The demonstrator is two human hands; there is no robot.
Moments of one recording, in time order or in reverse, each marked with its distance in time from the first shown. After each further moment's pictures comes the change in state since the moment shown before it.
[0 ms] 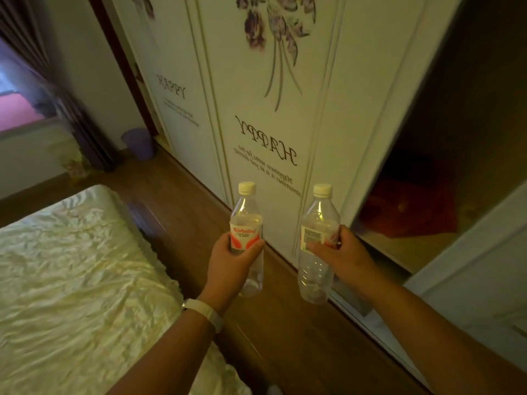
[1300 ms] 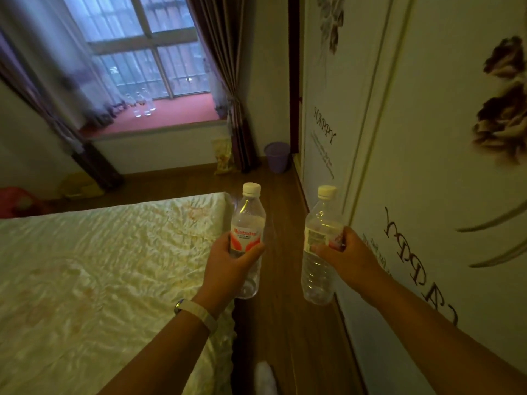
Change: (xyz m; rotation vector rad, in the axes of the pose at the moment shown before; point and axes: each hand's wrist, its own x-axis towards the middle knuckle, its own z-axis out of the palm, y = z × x) left_hand 0.338 0.075 -0.142 0.088 0.724 -0.015; right_hand 0.433 -0.211 0.203 -0.049 -0.598 -0.307
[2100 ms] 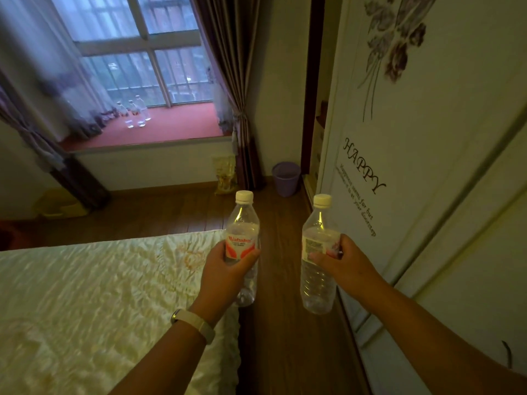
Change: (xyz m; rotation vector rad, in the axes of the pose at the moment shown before) left_hand 0.335 -0.018 -0.027 -0.025 0.020 -0.033; right_hand 0.317 -0.069 0.097 -0.062 -0.043 0.025
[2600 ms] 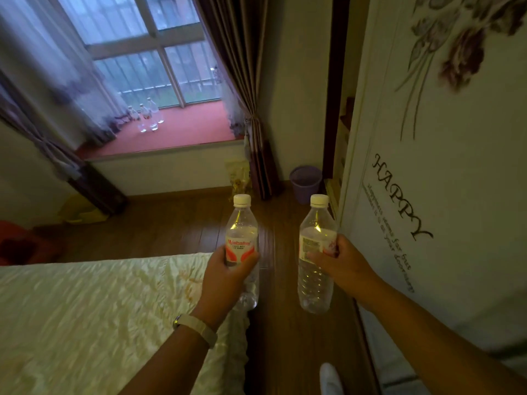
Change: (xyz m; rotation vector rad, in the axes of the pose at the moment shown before) left_hand 0.186 0.015 0.076 0.048 0.090 -0.083; right_hand 0.231 -0.010 -0.020 0.078 -0.129 0.052
